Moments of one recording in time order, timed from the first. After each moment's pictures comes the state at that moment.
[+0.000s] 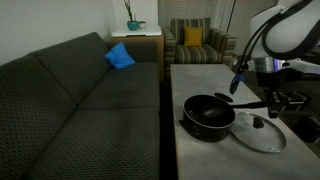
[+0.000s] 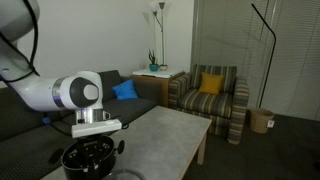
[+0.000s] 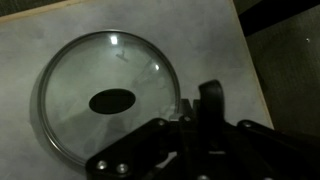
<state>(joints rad) 0.01 1.08 0.08 -1.58 -0.34 2.29 -0.72</state>
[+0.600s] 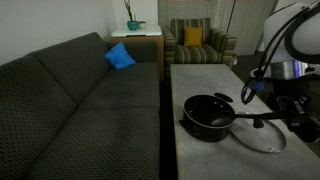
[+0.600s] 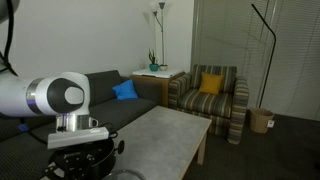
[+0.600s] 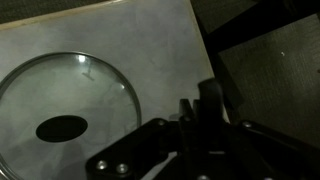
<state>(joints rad) 0.01 0.96 0.08 -1.83 -0.34 2.36 -0.71</state>
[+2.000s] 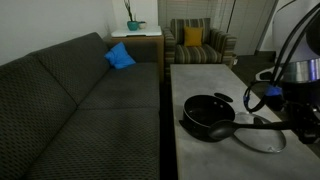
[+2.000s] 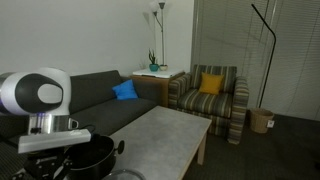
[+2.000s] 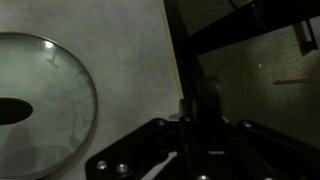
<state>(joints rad) 0.01 0.86 0.13 -2.01 -0.34 2.41 -0.79</state>
